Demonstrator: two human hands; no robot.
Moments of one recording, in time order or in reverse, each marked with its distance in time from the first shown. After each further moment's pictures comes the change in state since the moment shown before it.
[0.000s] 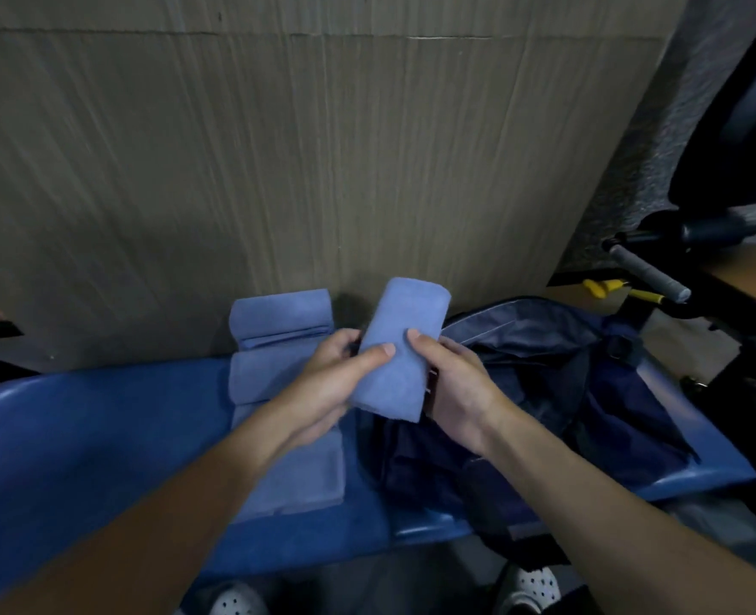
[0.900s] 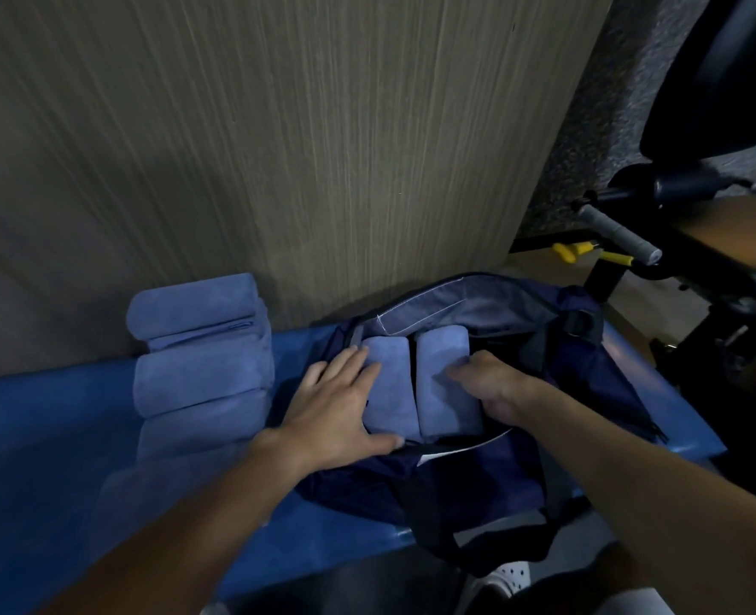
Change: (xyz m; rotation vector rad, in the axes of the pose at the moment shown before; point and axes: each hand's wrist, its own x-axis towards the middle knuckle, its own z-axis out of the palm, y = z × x) left_hand 0.064 -0.088 0.032 1.658 -0.150 0.390; right_hand 0.076 0.001 -0.152 -0.764 0.353 0.259
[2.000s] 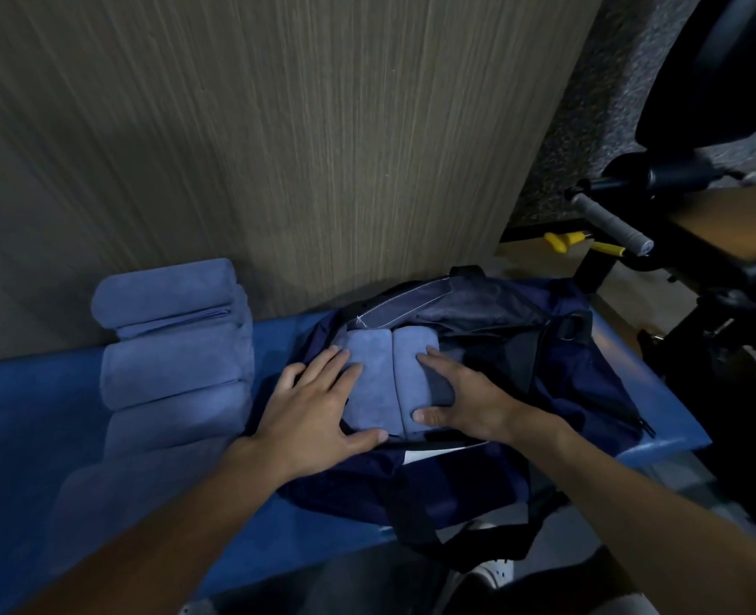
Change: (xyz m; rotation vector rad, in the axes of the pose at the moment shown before) left_hand -0.002 -0.006 0.027 0.056 0.032 -0.026; right_hand -0.003 0.041 -0.008 -0.482 -0.226 -0.456
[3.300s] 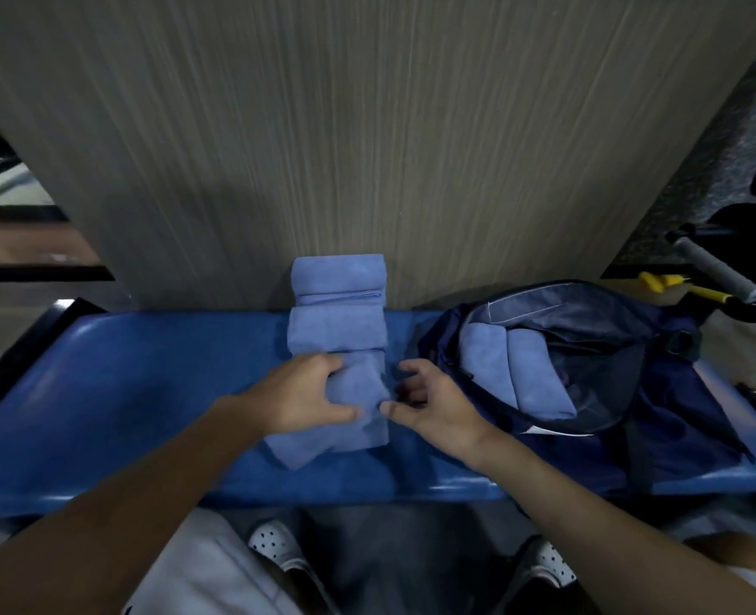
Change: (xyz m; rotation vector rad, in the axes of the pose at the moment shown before) left_hand -0.137 -0.119 -0.081 -0.427 -0.076 -0.243; right_hand -0.044 -0.180 0.129 0.381 0.027 -0.123
